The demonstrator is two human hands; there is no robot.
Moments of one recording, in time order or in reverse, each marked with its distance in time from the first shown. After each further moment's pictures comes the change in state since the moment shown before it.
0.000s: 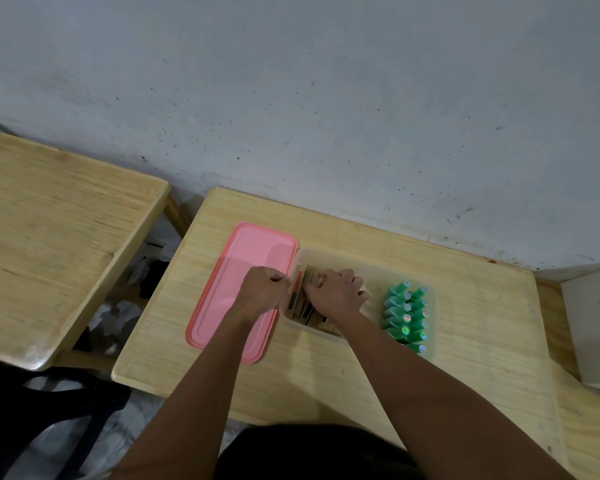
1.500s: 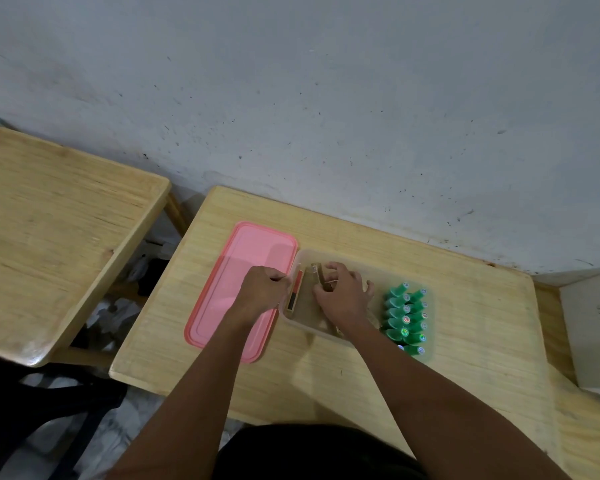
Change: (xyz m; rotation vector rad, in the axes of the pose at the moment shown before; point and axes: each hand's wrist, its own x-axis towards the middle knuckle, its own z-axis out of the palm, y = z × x) left_hand 0.001 -0.002 0.001 0.013 0.027 0.024; right_hand -0.003 0.021 0.000 0.298 0.159 -0.168
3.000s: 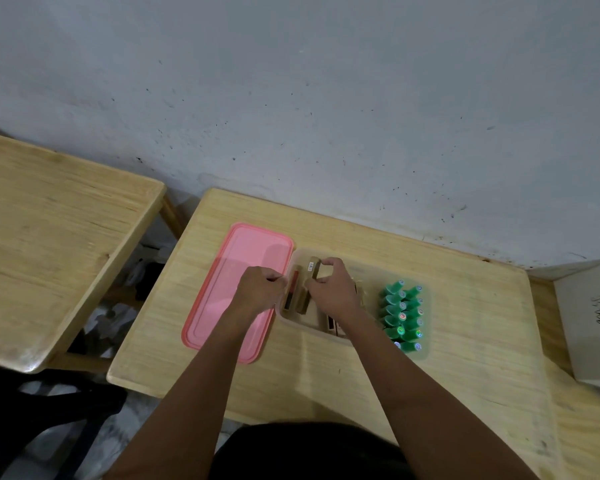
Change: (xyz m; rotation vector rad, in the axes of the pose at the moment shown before) left_hand -0.003 0.005 0.000 0.021 -0.013 -0.015; right_hand -0.012 -0.029 -0.022 0.331 -0.196 0.165
